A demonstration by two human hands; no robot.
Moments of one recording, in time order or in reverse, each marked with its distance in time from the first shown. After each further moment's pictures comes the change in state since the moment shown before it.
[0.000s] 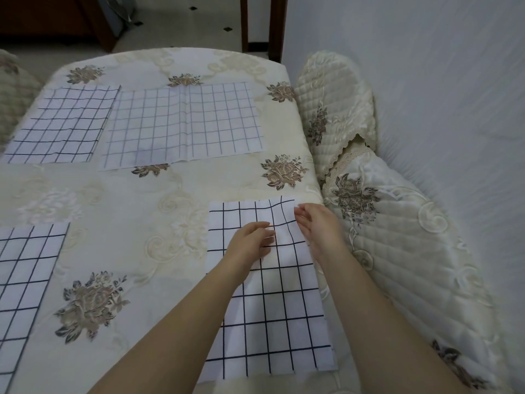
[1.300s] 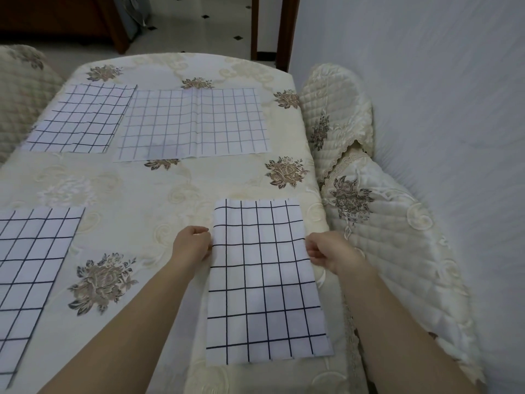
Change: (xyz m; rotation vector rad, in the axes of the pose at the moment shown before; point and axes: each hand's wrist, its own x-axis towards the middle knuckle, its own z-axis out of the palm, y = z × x) left_hand -0.015 -0.009 -0.095 0.190 0.424 0.033; right_hand -0.015 0.011 -0.046 -0.525 -0.034 0.264
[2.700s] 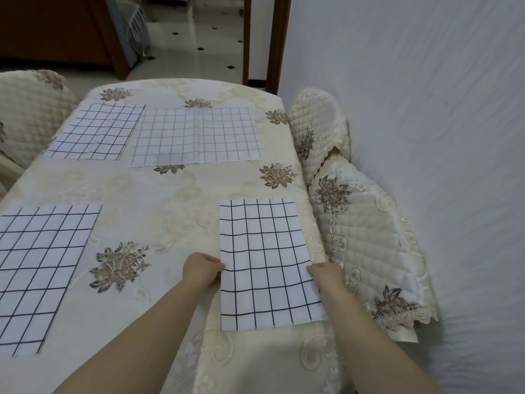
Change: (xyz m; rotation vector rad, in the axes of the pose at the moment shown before) left_hand -0.070 -0.054 -0.015 0.110 -0.083 0.004; right_hand -0.064 0.092 -0.012 -0.210 0.285 -0.109
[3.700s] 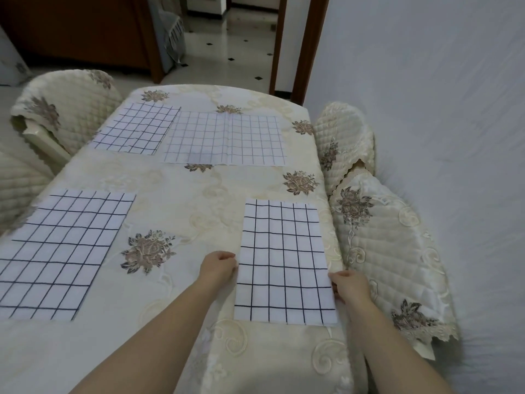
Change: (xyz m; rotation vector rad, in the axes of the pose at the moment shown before) left_hand -0.008 -0.019 -0.011 -0.102 -0.006 0.022; right_hand 0.007 0.017 -0.007 0.216 0.051 -0.040
